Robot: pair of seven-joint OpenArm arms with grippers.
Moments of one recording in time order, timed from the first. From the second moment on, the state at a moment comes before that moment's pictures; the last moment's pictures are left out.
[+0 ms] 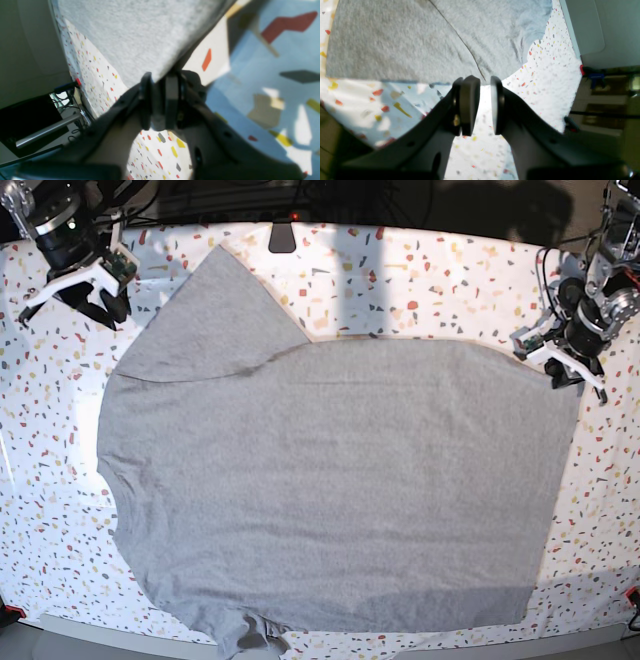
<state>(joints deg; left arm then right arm) 10.5 -38.6 16.8 79.1 37.7 -19.9 8.2 -51.3 26.2 23.2 128.7 -25.2 29.0 -9.3</state>
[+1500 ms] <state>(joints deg) 10.7 -38.6 17.1 79.0 34.2 -17.7 9.9 -18.1 38.1 -10.7 97.0 -32.3 34.1 -13.0</state>
